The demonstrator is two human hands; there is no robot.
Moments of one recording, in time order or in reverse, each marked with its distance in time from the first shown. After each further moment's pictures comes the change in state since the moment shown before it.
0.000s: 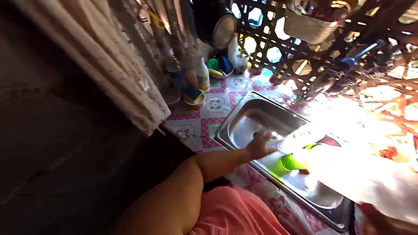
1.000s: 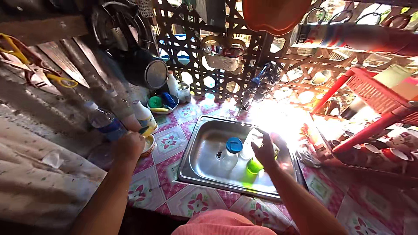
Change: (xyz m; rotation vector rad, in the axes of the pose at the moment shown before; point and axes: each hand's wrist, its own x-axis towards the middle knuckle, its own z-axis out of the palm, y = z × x) left_hand -0.016 -0.042 -0.295 0.912 0.326 -0.506; right_hand 0.094 0.070 0.122 -0.274 -0.236 -0.087
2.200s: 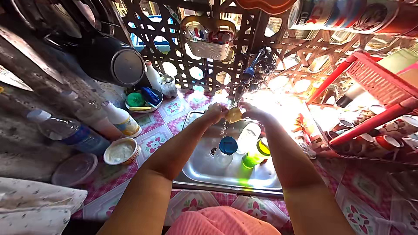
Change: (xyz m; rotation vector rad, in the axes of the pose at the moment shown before) left_hand 0.090 0.305 0.096 -0.628 -0.564 0.652; right_hand 0.169 0.053 0.008 -0.001 -0.592 0.378
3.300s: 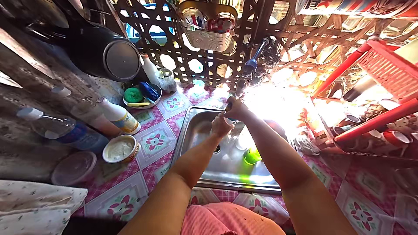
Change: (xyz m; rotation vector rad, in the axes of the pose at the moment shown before) left_hand -0.019 -0.010 0.097 0.017 0.268 -0.237; right_hand 0.035 -0.018 0.060 -0.378 0.040 -0.008
